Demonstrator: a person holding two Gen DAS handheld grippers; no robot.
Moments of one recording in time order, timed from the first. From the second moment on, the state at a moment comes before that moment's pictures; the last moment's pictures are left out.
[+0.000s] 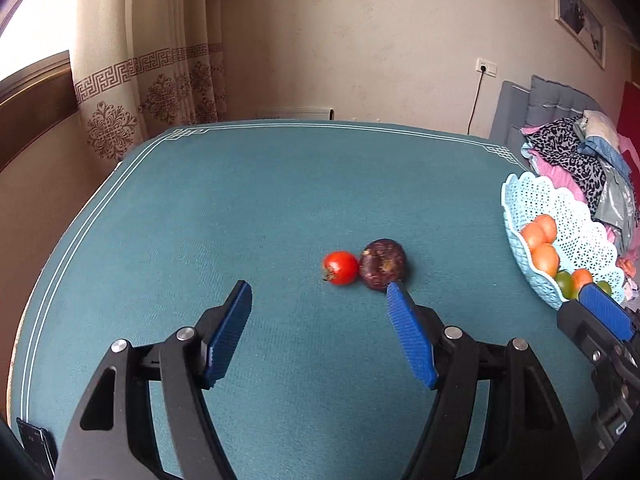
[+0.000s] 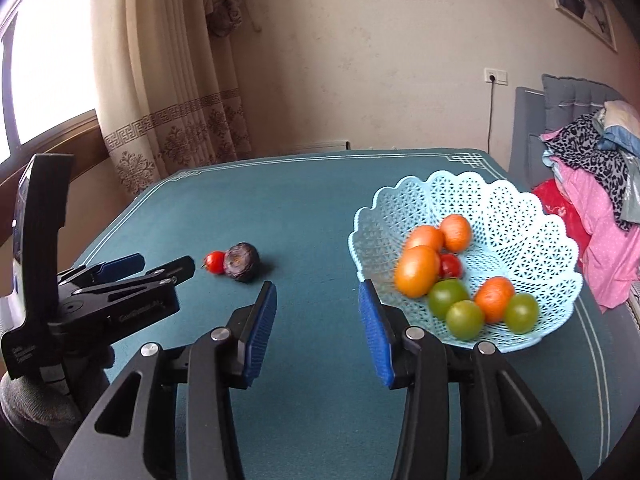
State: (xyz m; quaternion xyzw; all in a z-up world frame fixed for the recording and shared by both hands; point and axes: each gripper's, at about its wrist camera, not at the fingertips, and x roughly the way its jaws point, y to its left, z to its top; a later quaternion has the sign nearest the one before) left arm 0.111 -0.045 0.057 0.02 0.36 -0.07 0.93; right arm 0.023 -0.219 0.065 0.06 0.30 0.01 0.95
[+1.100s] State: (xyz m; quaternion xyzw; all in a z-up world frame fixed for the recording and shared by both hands) left arm 0.162 -0.050 0.023 -0.02 0.42 -0.12 0.90; right arm 0.039 -0.181 0.030 0.05 0.37 0.08 0.93
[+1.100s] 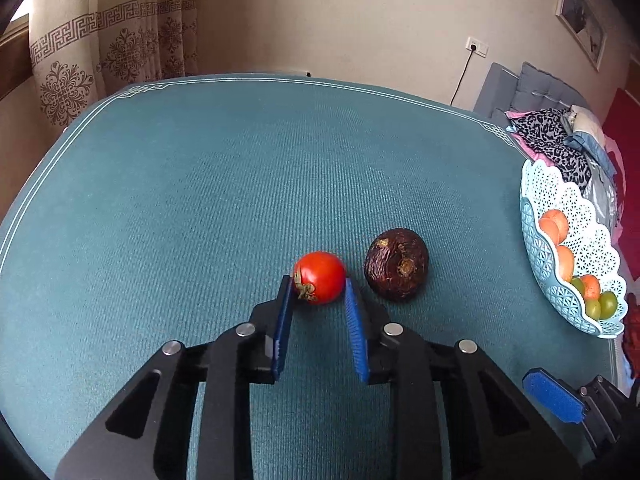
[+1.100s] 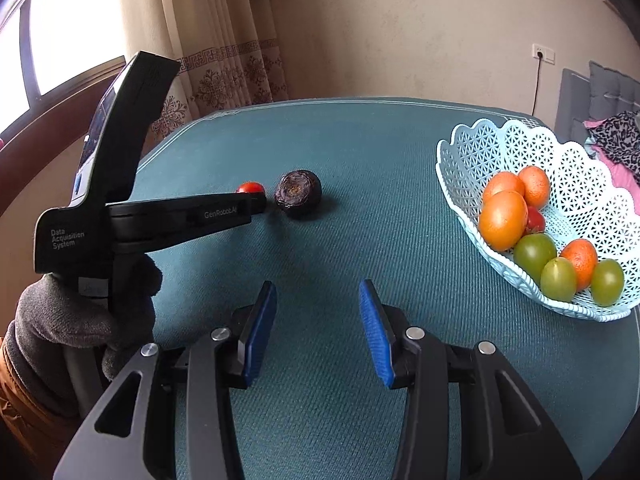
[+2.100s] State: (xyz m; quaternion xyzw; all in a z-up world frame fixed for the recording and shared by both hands) left arm 0.104 0.021 0.044 -0.05 0.37 0.00 0.93; right arm 0.165 -0.138 0.018 0.03 0.40 0.07 0.91
